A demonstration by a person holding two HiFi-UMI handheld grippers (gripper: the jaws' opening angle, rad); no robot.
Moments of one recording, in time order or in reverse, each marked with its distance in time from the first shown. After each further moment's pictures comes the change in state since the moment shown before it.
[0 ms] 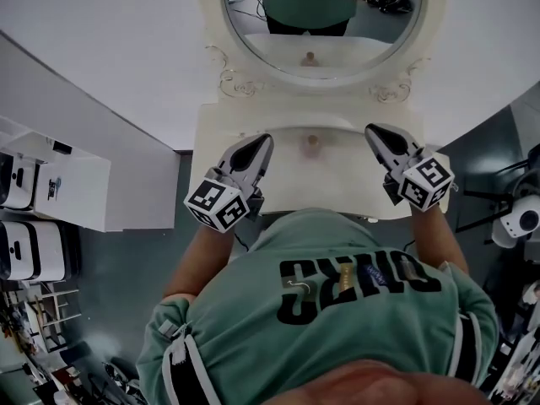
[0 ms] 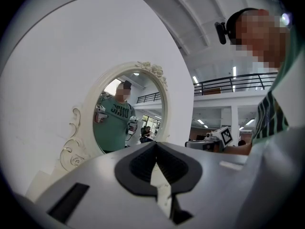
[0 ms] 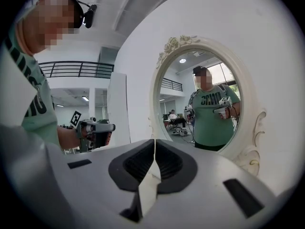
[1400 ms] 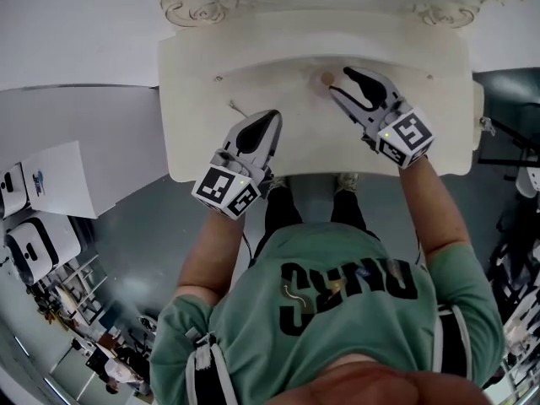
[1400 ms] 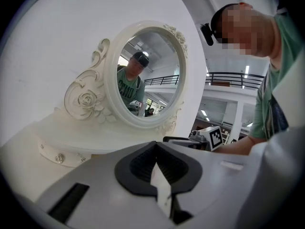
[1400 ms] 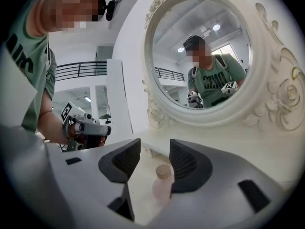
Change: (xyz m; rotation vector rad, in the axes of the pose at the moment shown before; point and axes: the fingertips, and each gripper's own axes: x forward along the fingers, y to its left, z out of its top) left arm 0.026 0.091 -0.212 -0.151 0.203 0.023; right arm 0.147 -0.025 -0.219 0.090 0.066 0.081
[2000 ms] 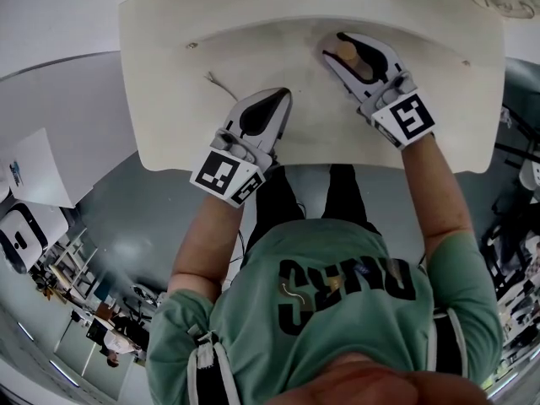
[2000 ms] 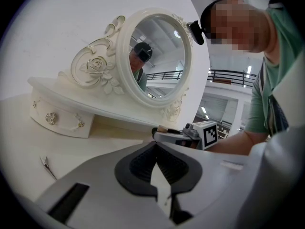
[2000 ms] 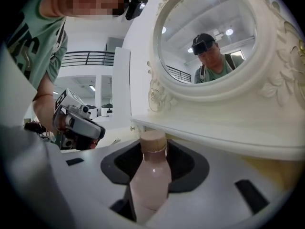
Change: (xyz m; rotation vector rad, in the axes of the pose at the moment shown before) left arm 0.034 0.040 -0.090 -0.040 0.056 -0.011; right arm 0.058 -0.021 -0.080 -0.146 0.019 0.016
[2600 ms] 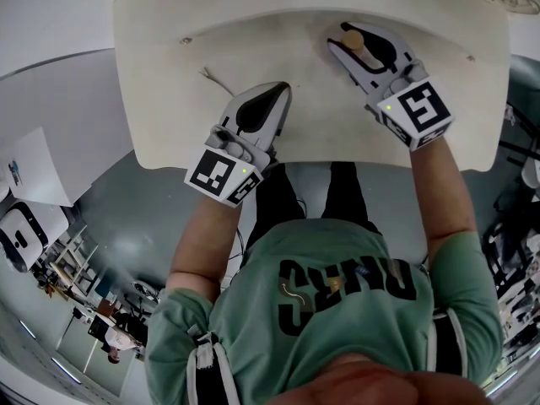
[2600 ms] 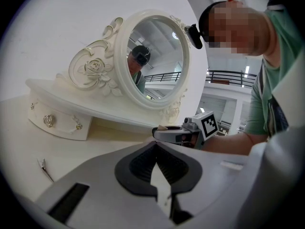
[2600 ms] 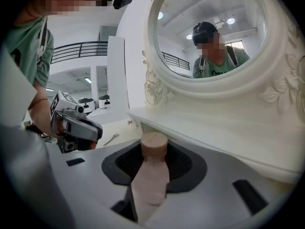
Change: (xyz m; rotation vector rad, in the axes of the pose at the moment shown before) left arm 0.003 -0.004 0.004 0.014 -0.018 -0.008; right arm -0.003 -0.008 0.004 0.031 0.165 -0.014
